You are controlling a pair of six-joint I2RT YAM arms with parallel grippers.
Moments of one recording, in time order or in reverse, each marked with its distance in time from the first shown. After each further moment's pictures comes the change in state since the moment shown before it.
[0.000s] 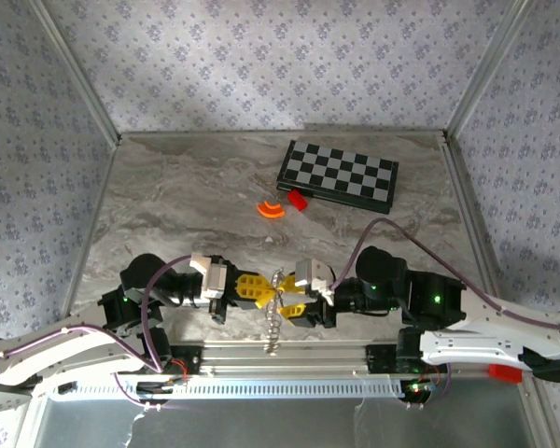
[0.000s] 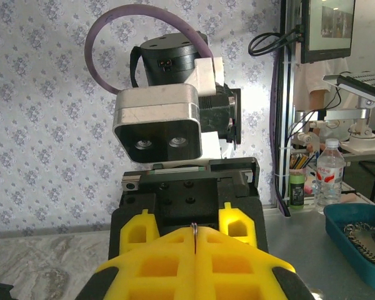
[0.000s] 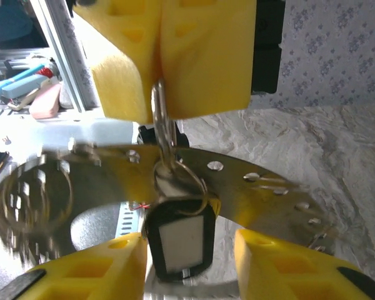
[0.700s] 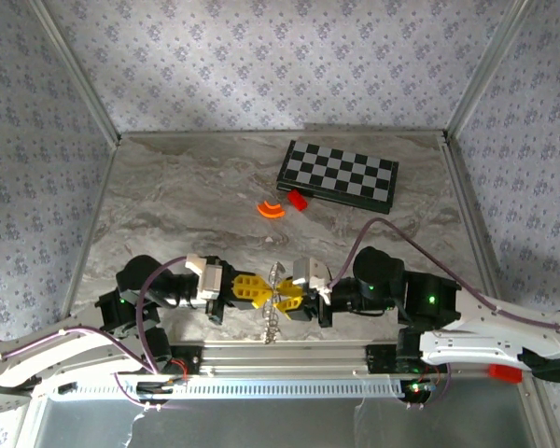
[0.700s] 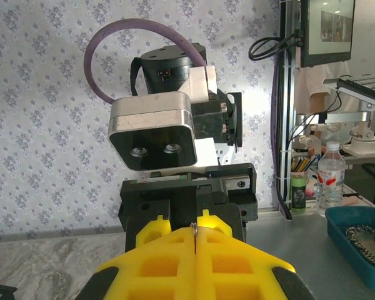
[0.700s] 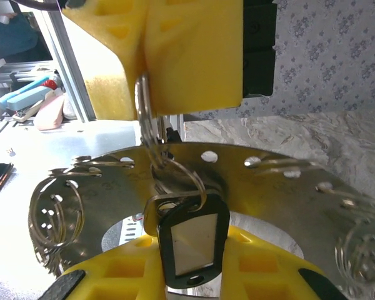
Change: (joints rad) left arm 0.000 -0.025 -0.006 -0.001 -0.007 0.000; right arm -0.005 0.008 -0.024 0.057 -0.009 0.027
